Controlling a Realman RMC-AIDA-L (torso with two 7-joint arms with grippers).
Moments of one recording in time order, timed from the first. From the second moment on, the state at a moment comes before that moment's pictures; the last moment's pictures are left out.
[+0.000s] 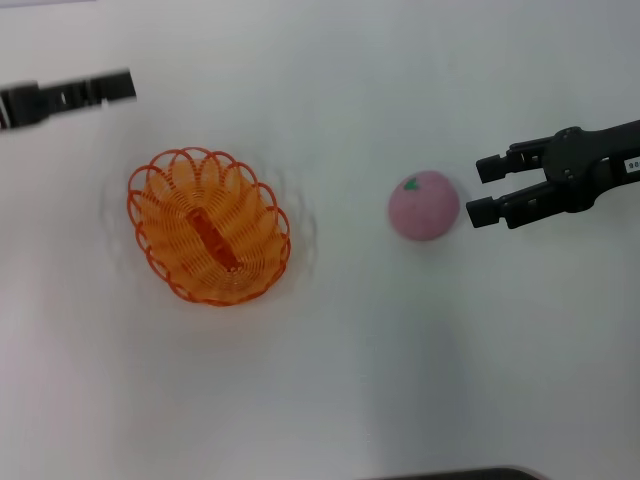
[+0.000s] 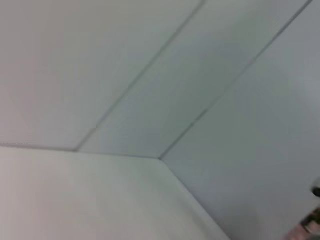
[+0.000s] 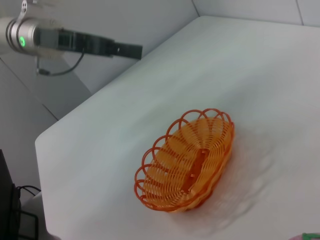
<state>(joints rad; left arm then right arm) -0.57 -2.03 0.38 0.78 2.11 1.82 -1.99 0.59 1.99 -0.58 -0.82 -2.31 -1.86 1.76</state>
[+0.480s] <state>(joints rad) -0.61 -2.05 0.74 1.02 2.21 1.55 -2.20 0.59 1.99 -0.58 -0.81 -2.31 -1.86 1.76</state>
